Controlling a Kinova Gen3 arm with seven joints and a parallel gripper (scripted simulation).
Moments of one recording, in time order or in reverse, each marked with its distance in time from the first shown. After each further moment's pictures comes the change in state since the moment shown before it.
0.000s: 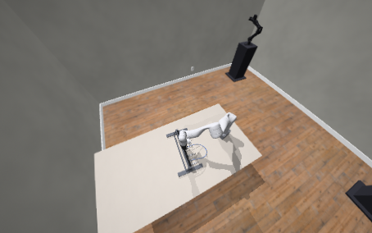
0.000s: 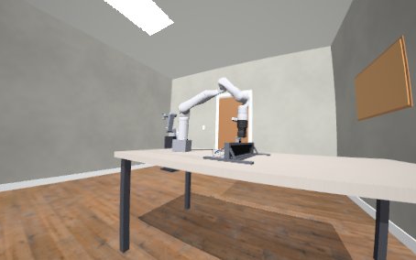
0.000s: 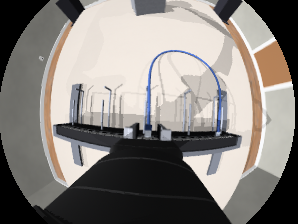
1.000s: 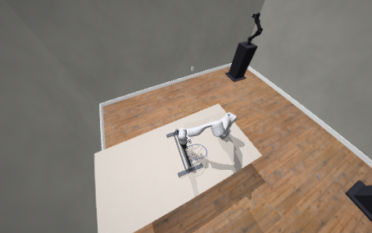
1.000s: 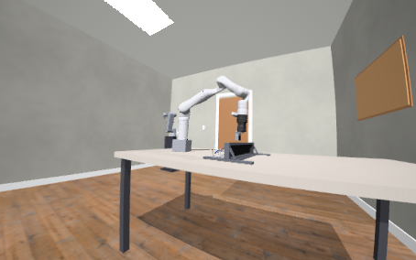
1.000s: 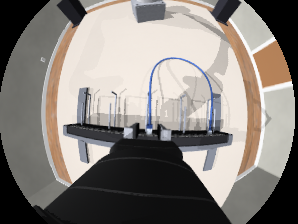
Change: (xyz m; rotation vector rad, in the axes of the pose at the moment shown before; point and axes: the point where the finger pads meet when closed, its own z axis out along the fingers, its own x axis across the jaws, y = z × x) arm -0.002 -0.003 -0.038 0.010 -0.004 0.003
